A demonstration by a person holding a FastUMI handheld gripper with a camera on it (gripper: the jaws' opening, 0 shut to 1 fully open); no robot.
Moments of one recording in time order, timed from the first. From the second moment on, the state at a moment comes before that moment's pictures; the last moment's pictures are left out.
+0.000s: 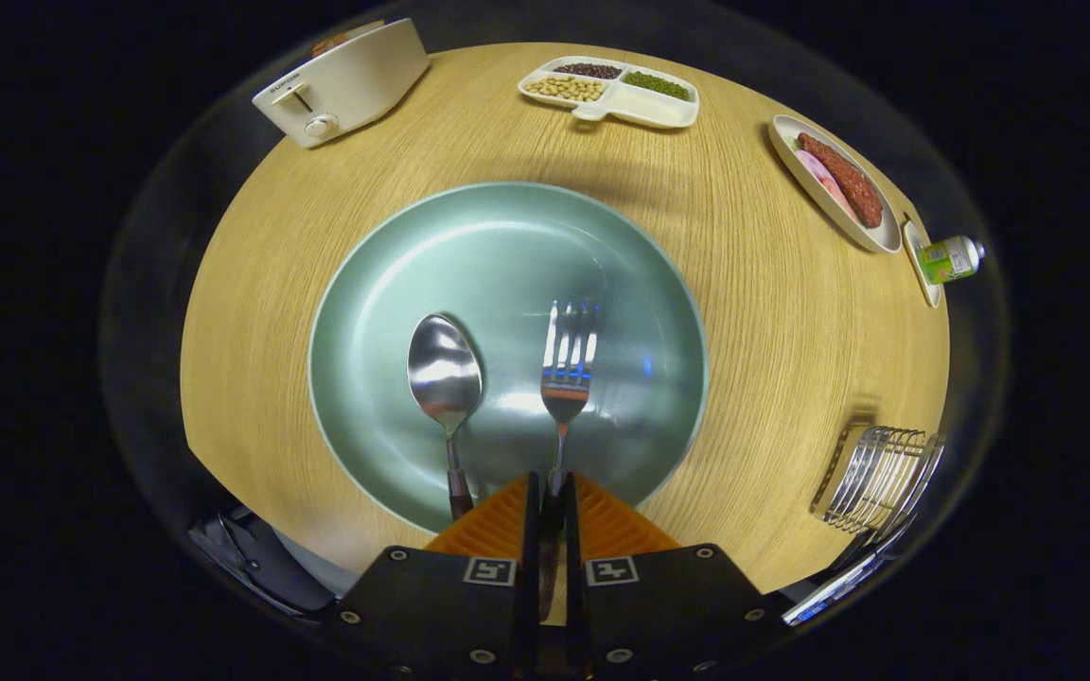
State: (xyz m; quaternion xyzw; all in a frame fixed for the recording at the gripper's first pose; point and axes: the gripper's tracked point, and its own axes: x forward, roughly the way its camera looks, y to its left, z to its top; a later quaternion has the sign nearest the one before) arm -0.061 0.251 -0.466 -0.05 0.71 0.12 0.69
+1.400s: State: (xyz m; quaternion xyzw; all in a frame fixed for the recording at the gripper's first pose) arm -0.032 0.156 -0.333 0.05 0.58 0.11 0.80
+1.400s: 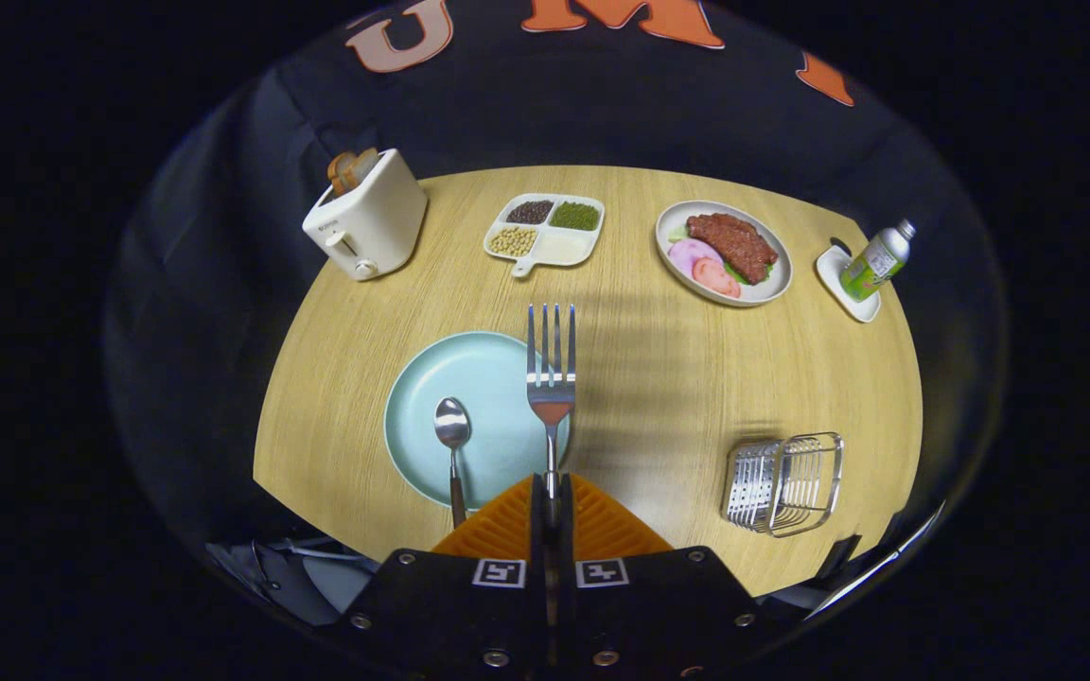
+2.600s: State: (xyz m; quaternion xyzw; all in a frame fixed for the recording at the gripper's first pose) arm -0.111 -0.039 -0.380 0.05 0.64 0.01 0.77
